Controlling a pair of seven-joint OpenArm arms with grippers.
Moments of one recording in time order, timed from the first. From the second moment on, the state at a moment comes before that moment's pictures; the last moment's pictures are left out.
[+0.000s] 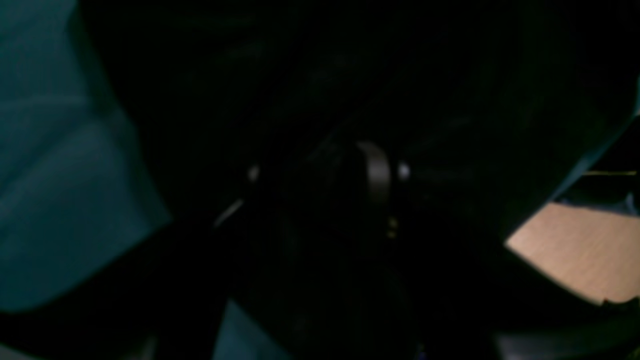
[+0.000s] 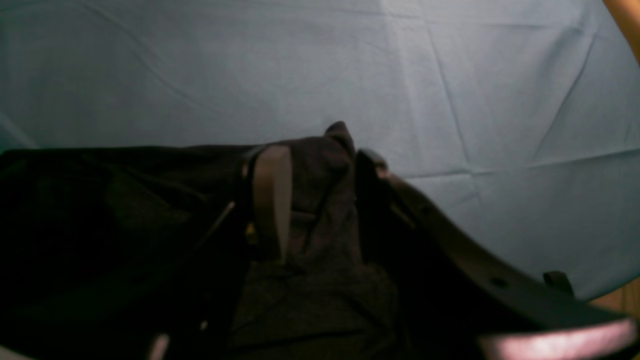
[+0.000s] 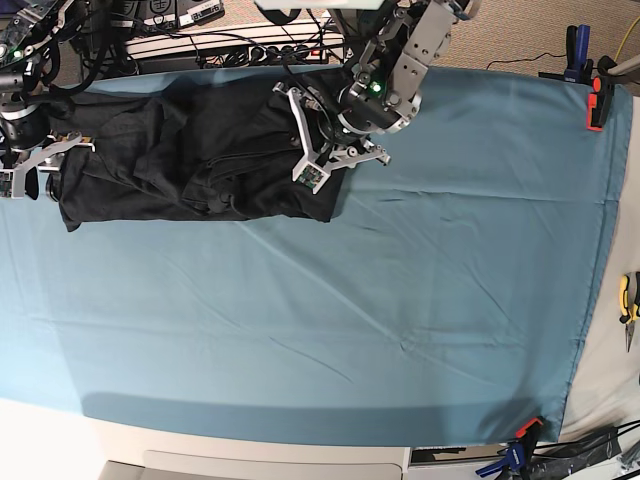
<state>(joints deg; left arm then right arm) 10.4 2.0 30.1 104.0 -5.0 -6.1 59.6 -18.6 15.8 49.6 124.0 26.7 29.2 -56.8</state>
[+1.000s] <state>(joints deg) 8.0 3.7 46.4 106.1 -19.2 -20.0 58.1 -18.6 15.8 49.6 124.0 26.8 29.1 -56.8</state>
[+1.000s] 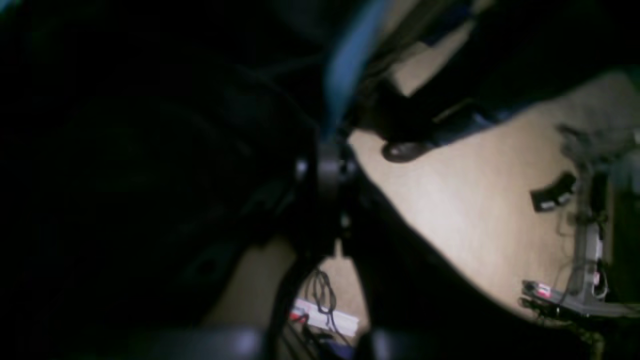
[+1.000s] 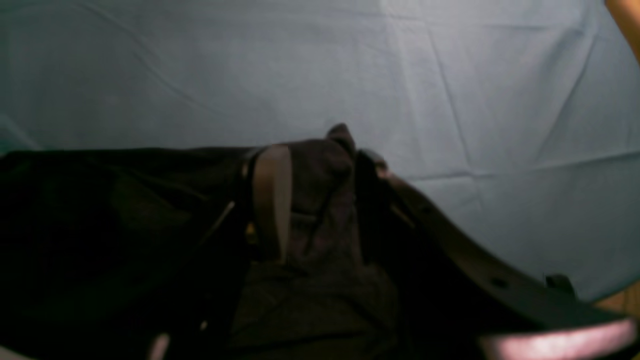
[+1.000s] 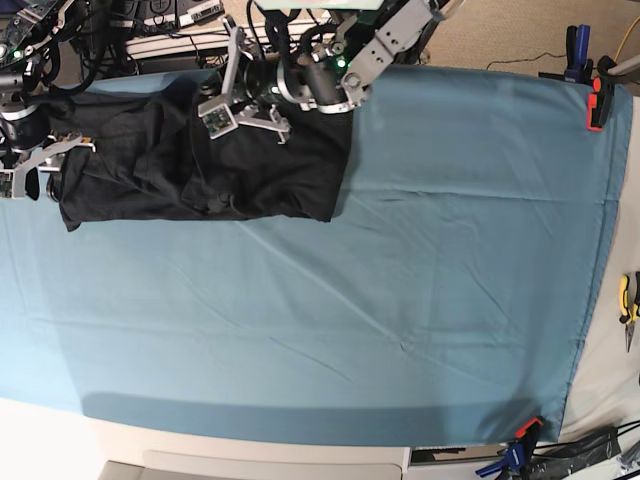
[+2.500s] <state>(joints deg) 3.6 2.3 47.2 111.4 12.2 -8.0 59.0 -18.6 15.8 49.6 124.0 28.2 29.1 -56.7</state>
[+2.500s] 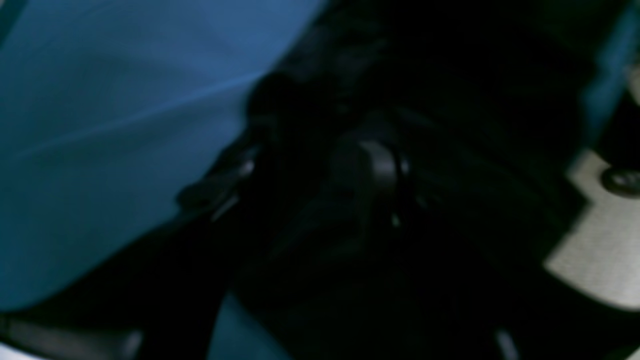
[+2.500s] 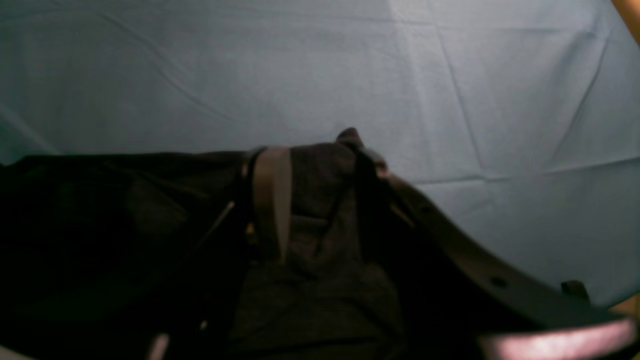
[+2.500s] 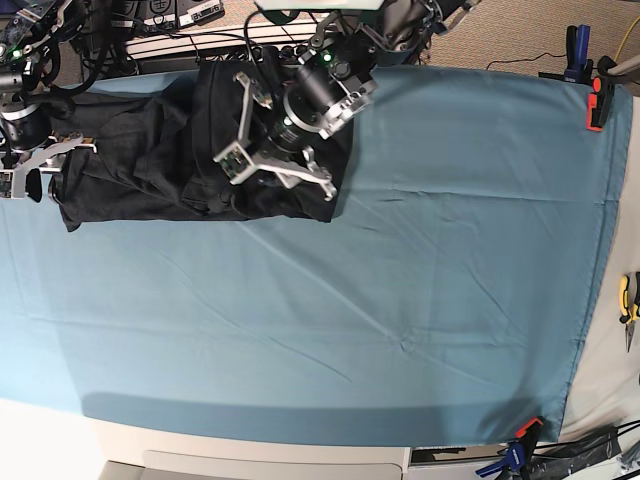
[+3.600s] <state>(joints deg) 8.2 -12.8 31.3 111.4 8.7 -7.2 59.5 1.9 41.9 49.6 53.0 62.6 38.8 -76.7</state>
